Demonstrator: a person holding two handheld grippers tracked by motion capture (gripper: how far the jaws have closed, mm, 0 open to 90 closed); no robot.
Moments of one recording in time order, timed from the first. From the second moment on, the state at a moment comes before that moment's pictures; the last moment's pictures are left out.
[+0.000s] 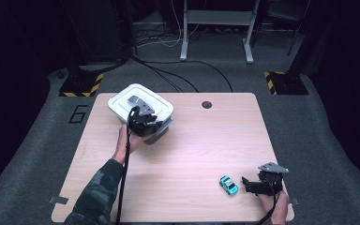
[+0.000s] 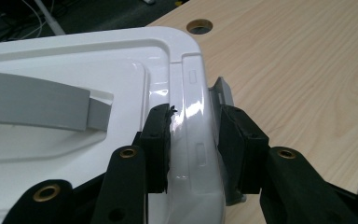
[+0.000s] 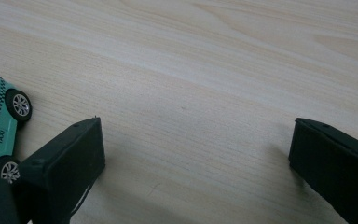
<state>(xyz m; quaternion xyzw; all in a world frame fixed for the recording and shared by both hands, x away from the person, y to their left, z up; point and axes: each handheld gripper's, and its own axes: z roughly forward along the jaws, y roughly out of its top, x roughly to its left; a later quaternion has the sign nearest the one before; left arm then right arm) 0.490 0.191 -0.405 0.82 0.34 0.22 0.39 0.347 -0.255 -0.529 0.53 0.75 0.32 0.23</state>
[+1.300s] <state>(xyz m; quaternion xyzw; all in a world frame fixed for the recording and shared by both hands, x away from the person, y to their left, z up) 0.495 0.231 -0.392 0.78 0.42 0.26 0.39 0.347 -0.255 -0.529 0.53 0.75 0.32 0.23</state>
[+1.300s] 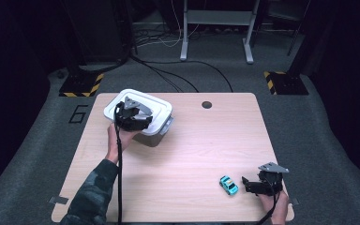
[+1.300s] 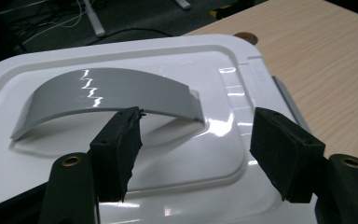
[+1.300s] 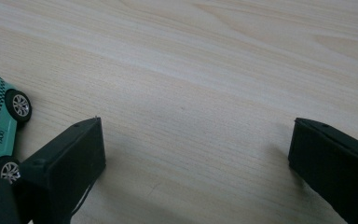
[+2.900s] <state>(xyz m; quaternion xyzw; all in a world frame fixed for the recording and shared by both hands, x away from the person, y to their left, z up) 0.505 0.257 -0.385 0.78 0.40 0.25 0.41 0.347 -0.255 -0.529 0.53 0.75 0.32 0.23</state>
